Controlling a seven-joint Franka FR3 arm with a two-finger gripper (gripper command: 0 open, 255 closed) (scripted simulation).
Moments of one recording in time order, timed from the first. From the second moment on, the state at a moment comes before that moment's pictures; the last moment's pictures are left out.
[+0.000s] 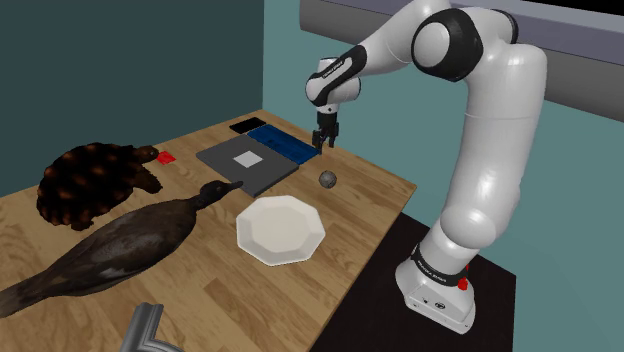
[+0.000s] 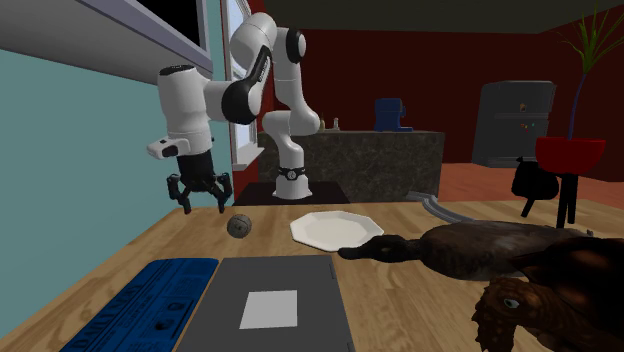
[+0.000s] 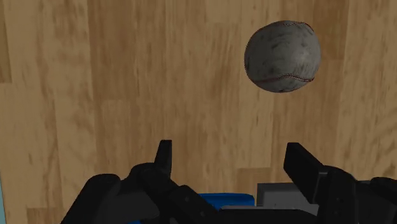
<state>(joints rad) -0.15 0.35 -0.24 -2.00 0.05 2.18 -0.39</state>
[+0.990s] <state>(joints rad) -0.22 0.31 -0.13 -2.27 0.27 2.38 -0.80</state>
